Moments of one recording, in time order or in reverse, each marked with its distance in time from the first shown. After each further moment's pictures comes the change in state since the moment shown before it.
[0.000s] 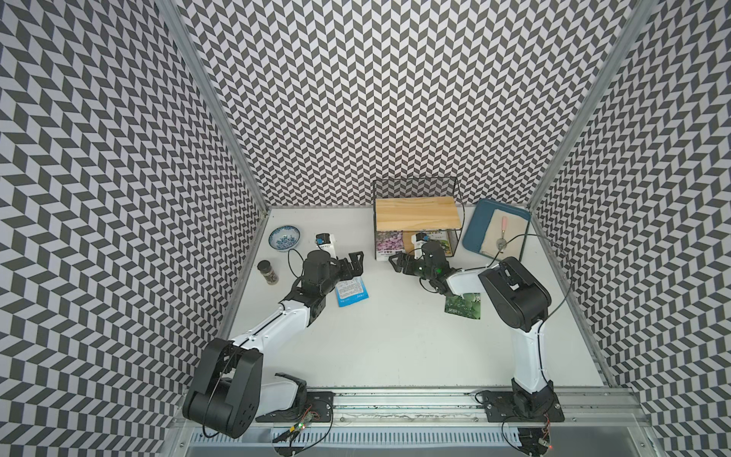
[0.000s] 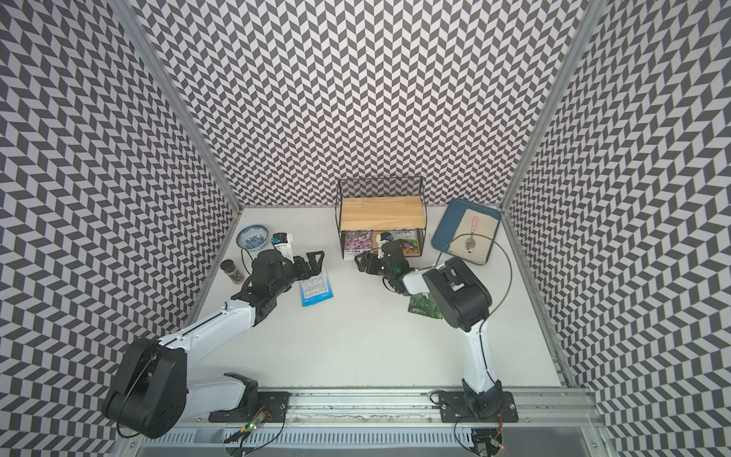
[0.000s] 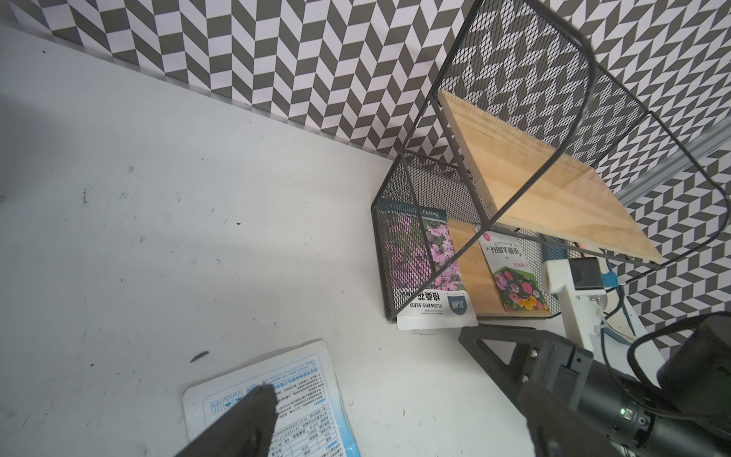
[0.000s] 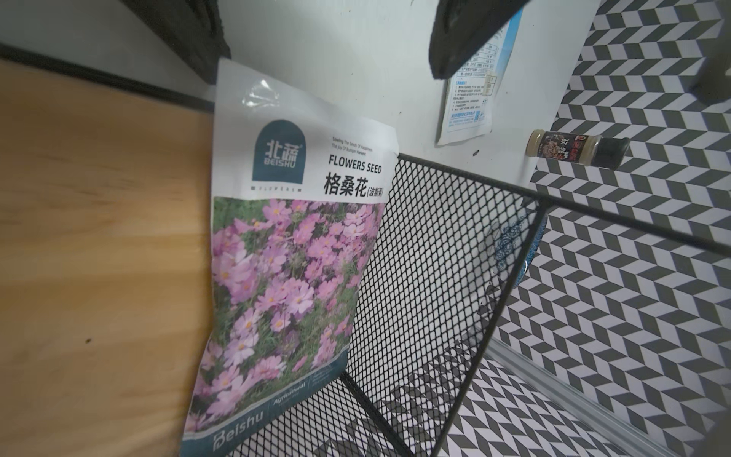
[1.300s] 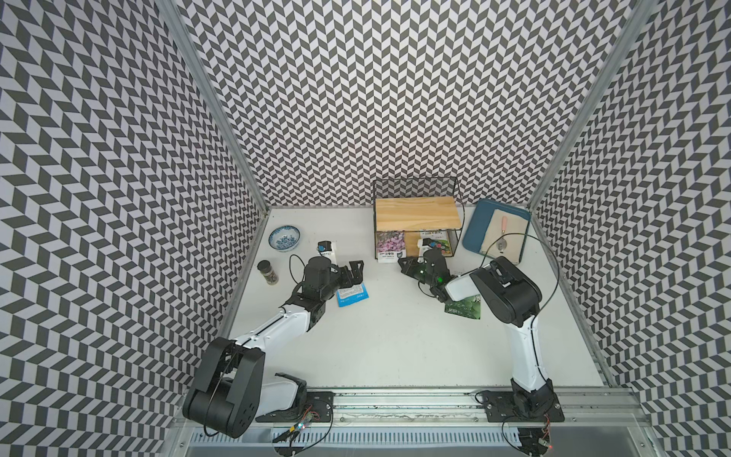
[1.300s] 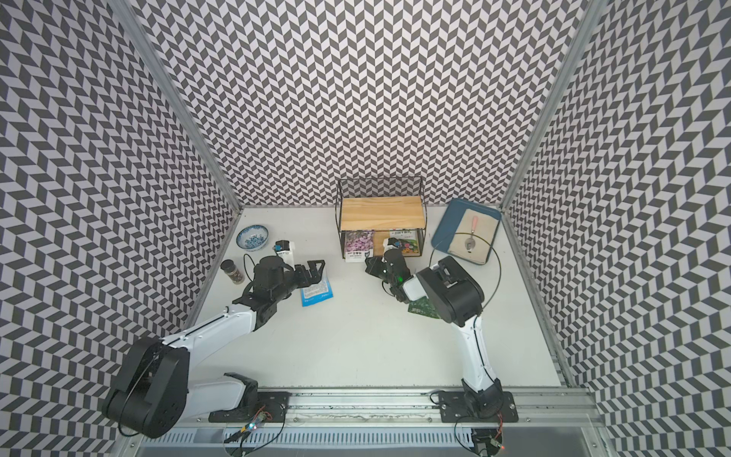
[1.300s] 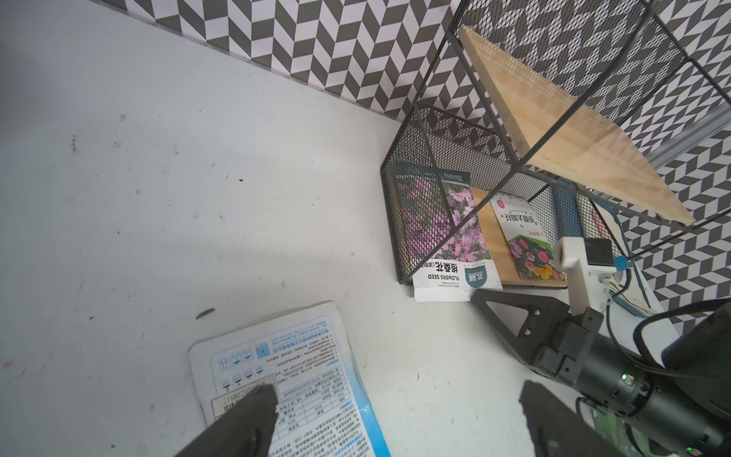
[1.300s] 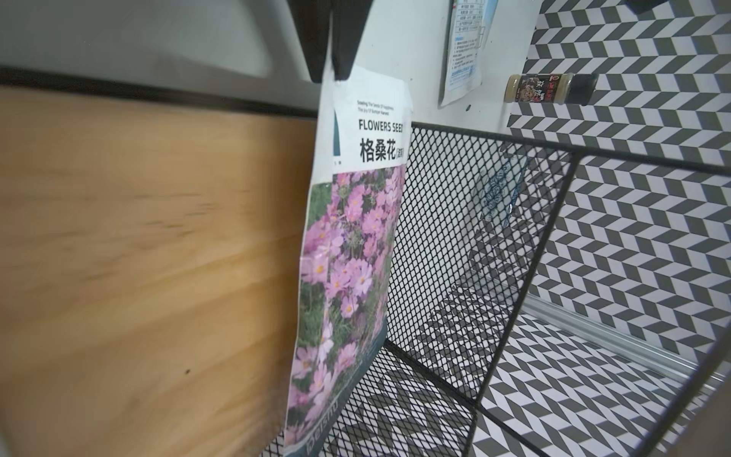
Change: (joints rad) left arm 0.000 0.001 -0.063 0.005 0.019 0.008; right arm 0.000 0.064 -0.085 0.227 0.058 0.188
